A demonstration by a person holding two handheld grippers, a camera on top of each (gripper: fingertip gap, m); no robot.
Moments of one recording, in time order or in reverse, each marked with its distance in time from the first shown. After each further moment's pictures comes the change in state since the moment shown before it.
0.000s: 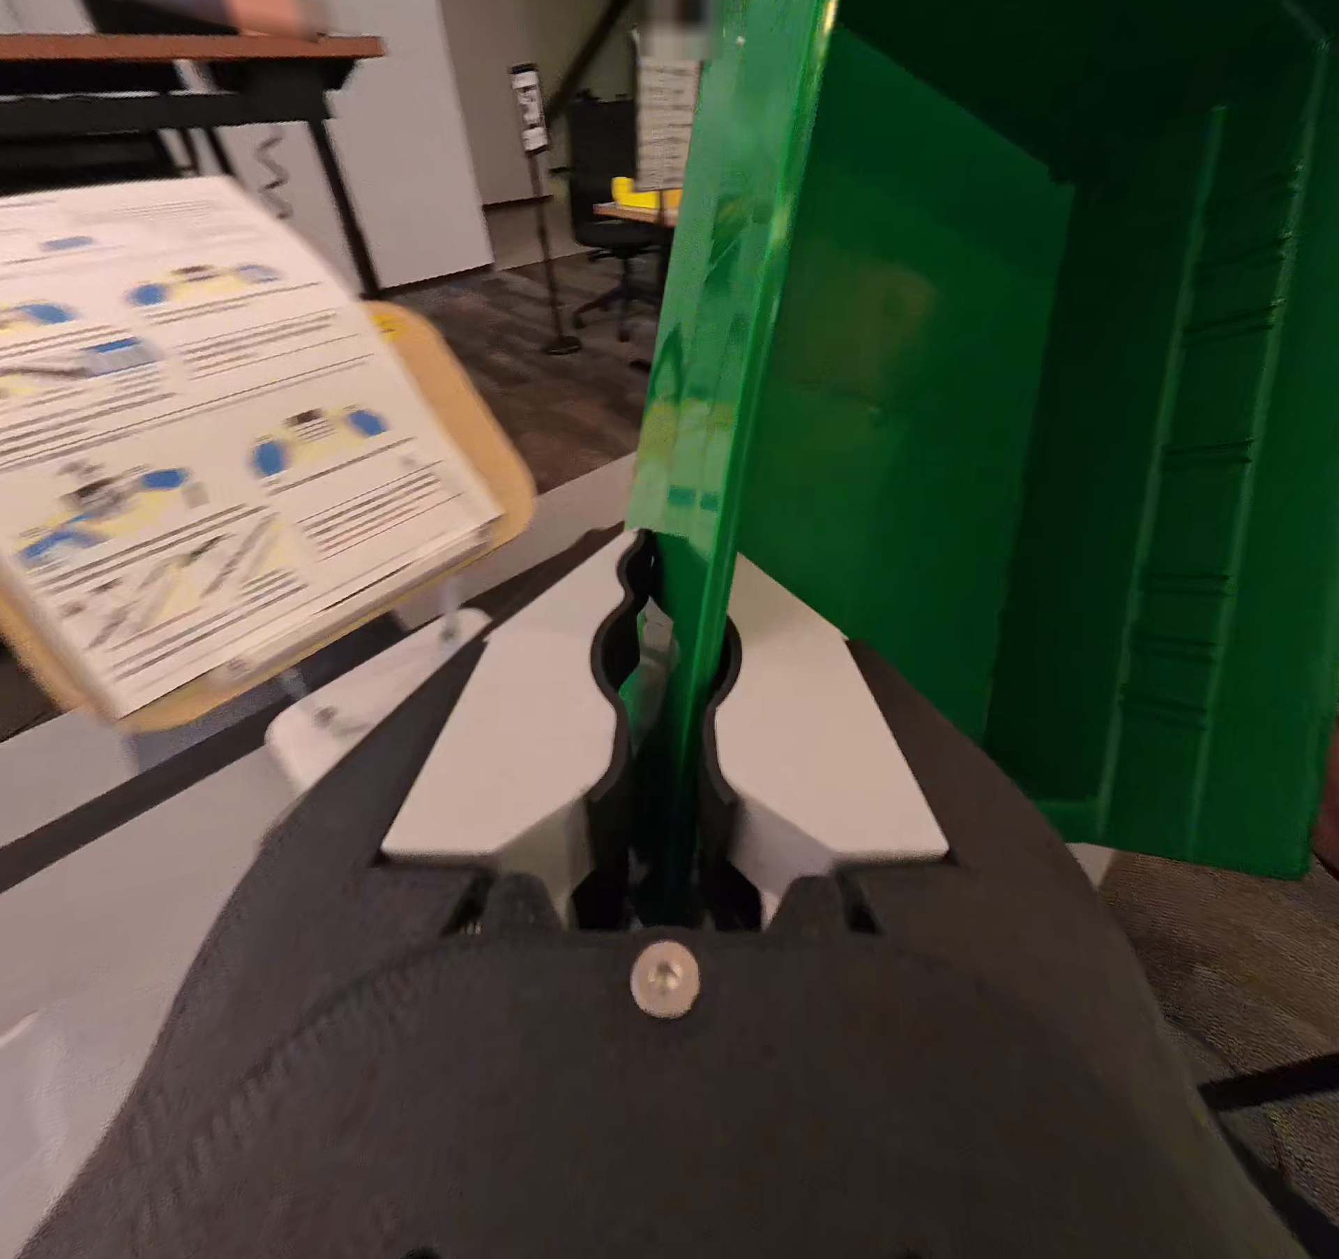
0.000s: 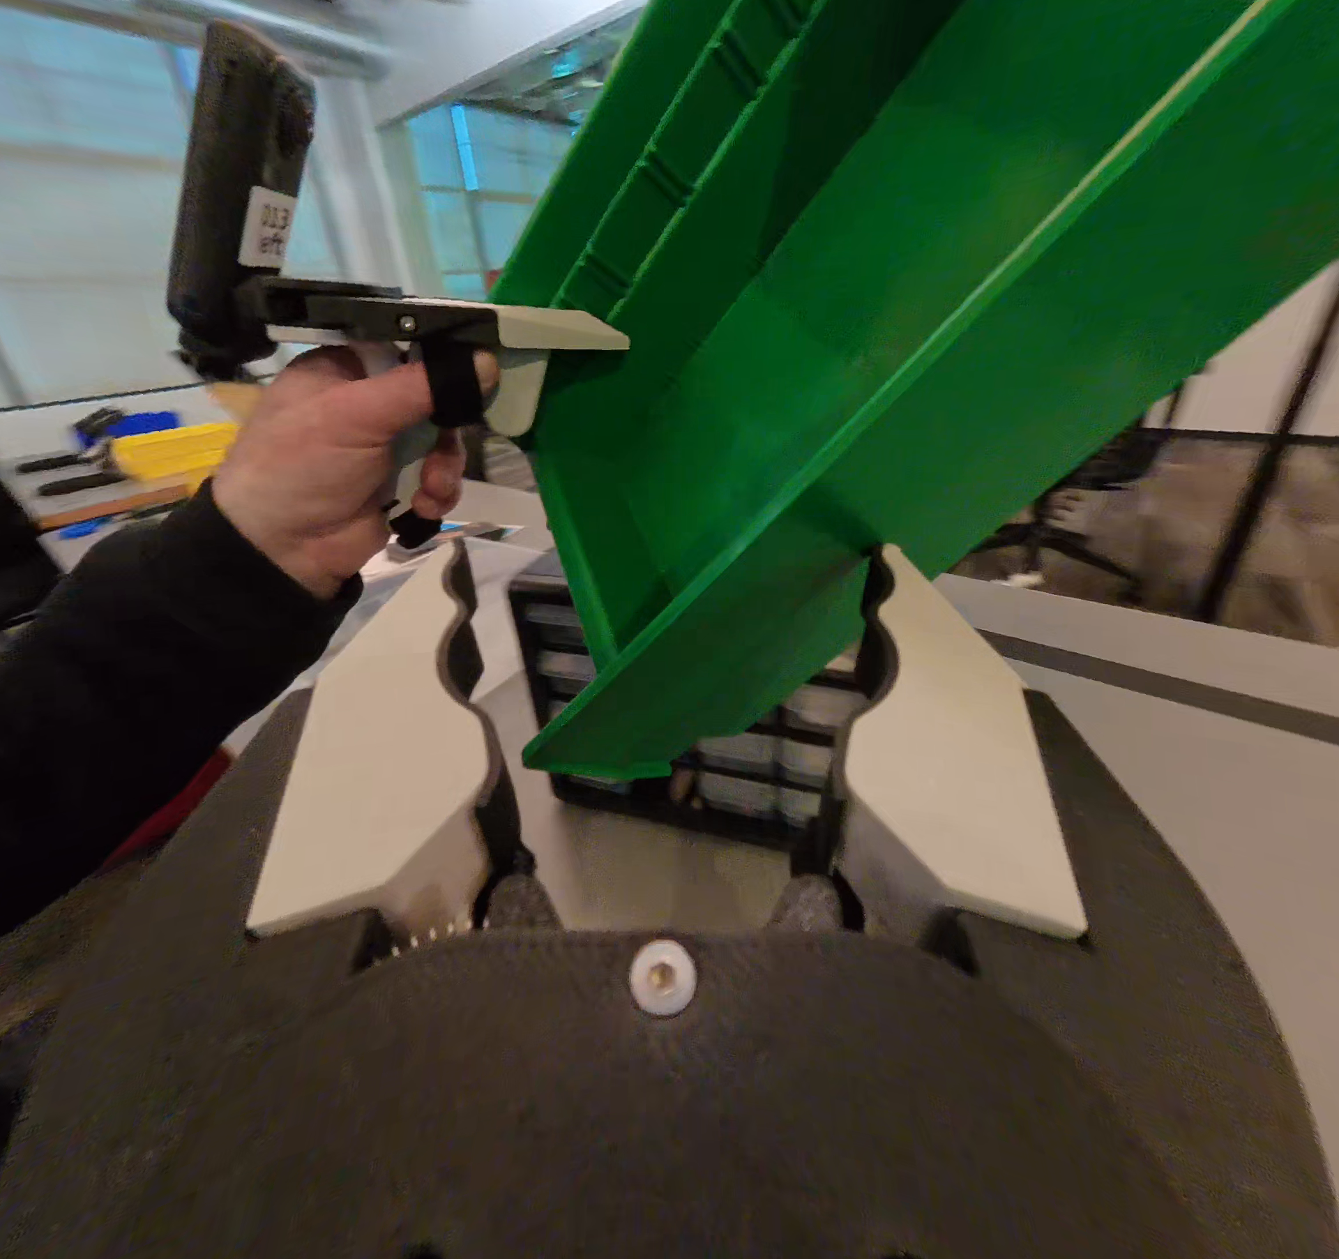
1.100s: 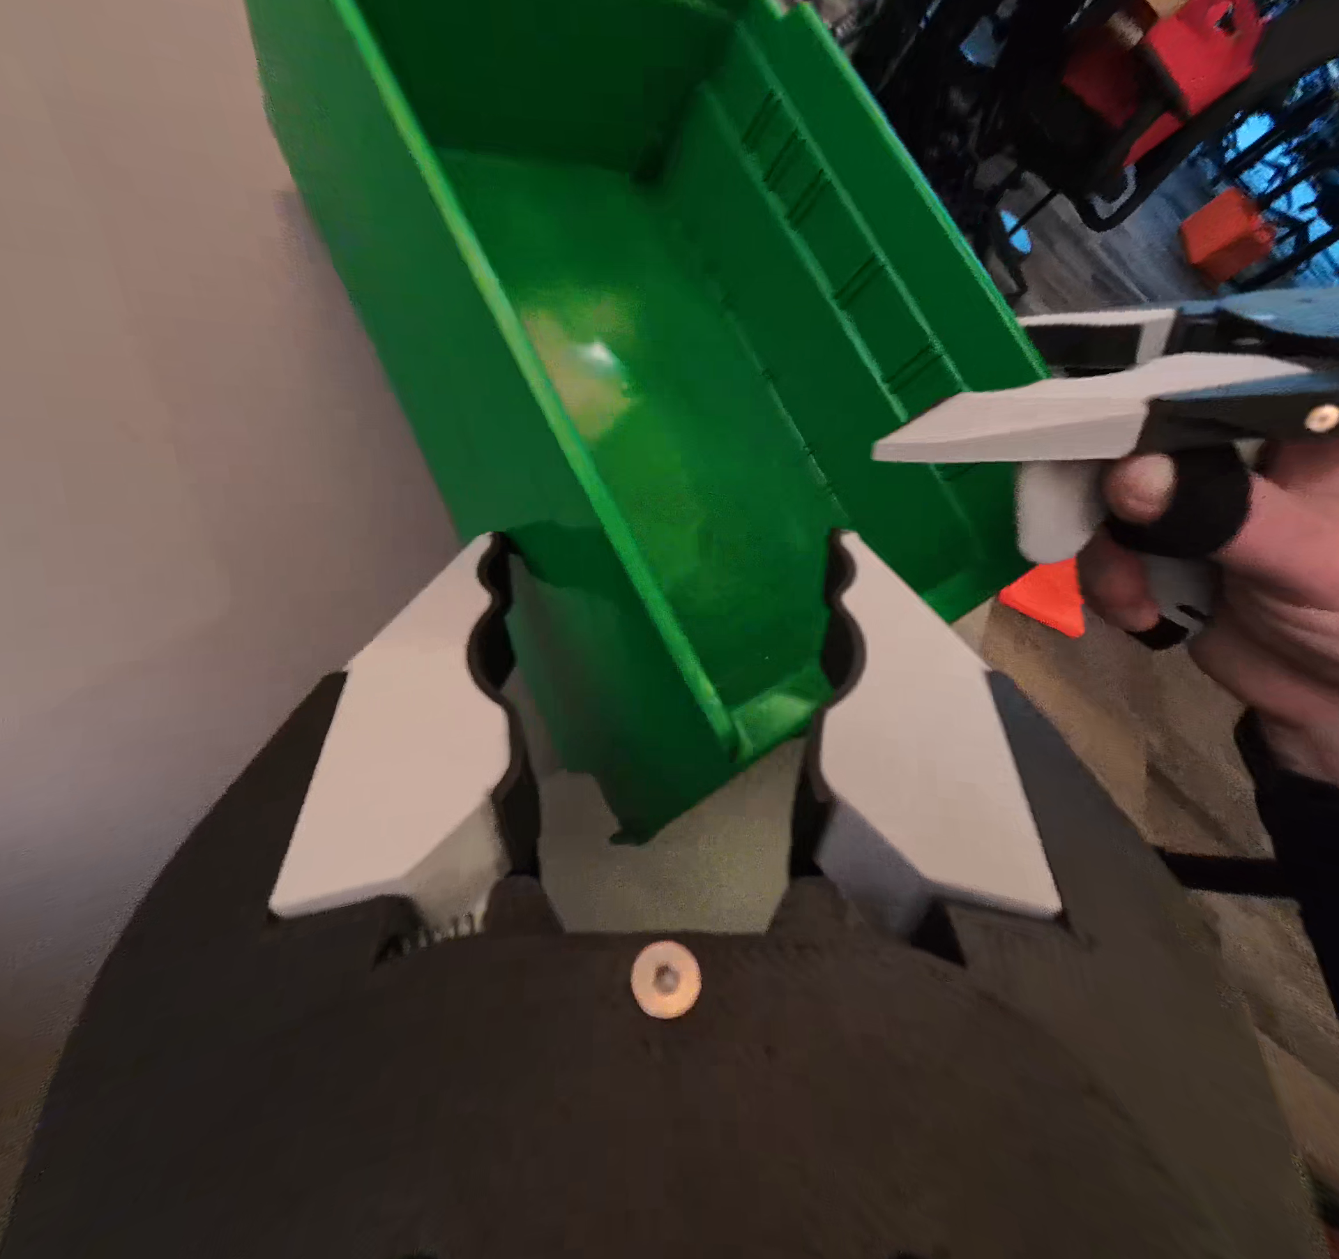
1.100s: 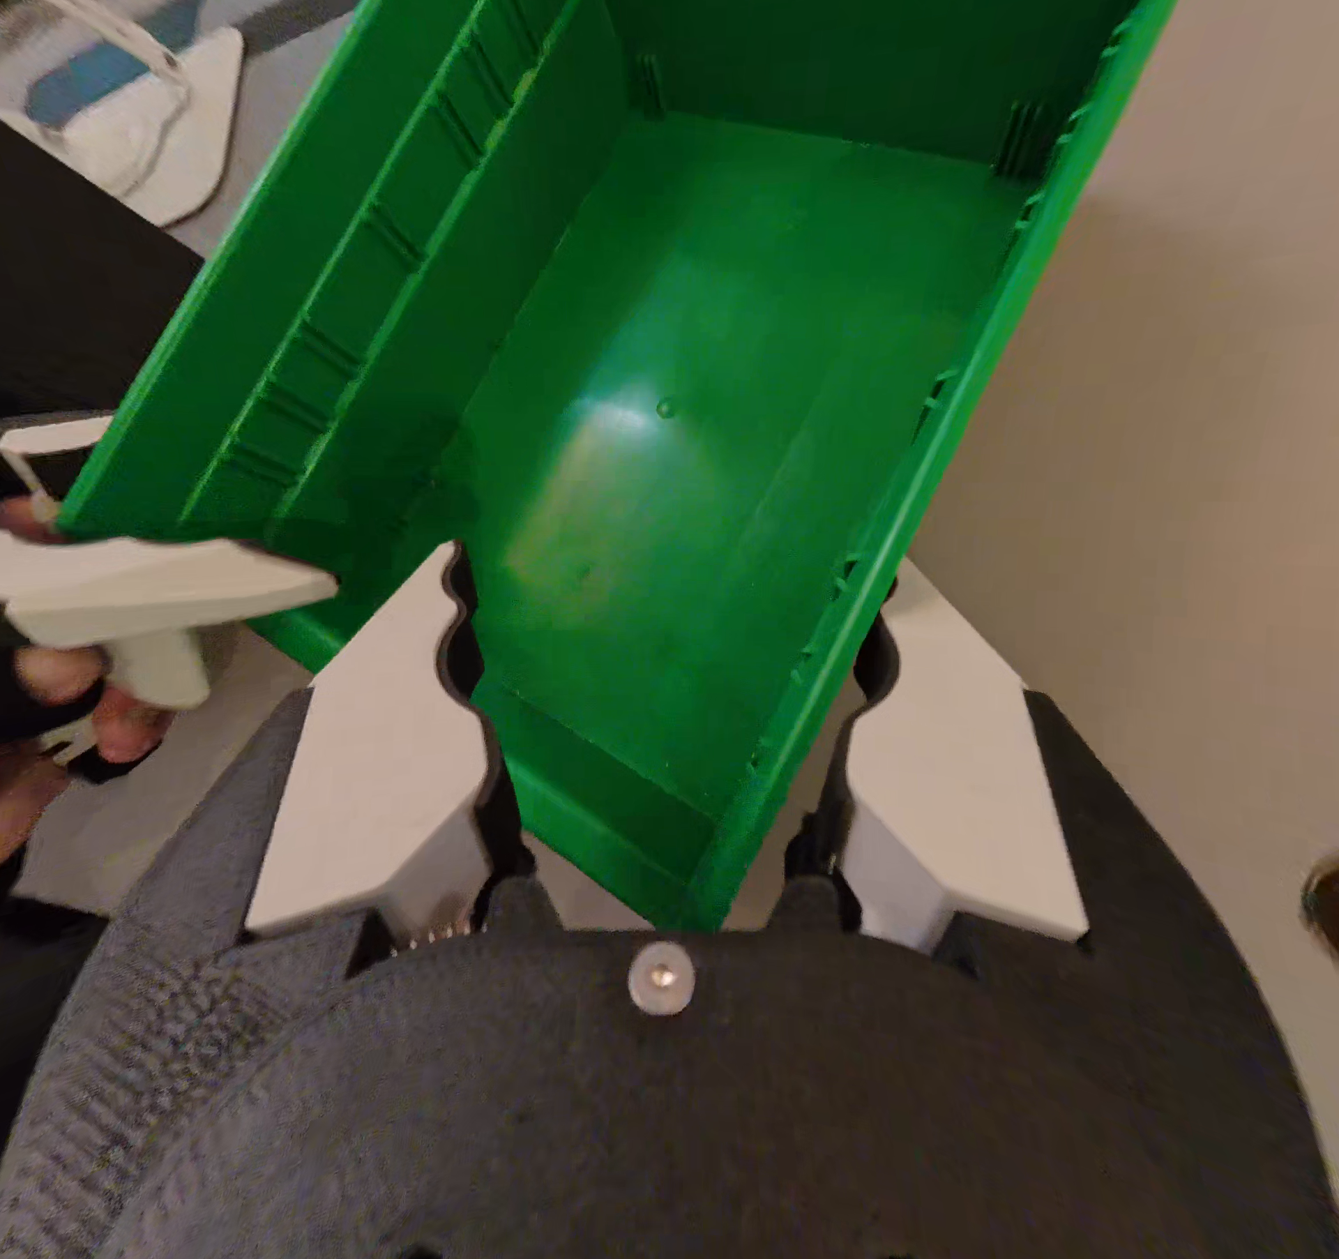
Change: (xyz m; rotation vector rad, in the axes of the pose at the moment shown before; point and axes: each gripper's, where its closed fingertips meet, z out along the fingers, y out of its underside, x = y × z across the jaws) left arm 0.249 0.247 0.254 -0.506 0.421 -0.342; right arm 0.320 0.215 -0.147 -0.707 0.543 0.459
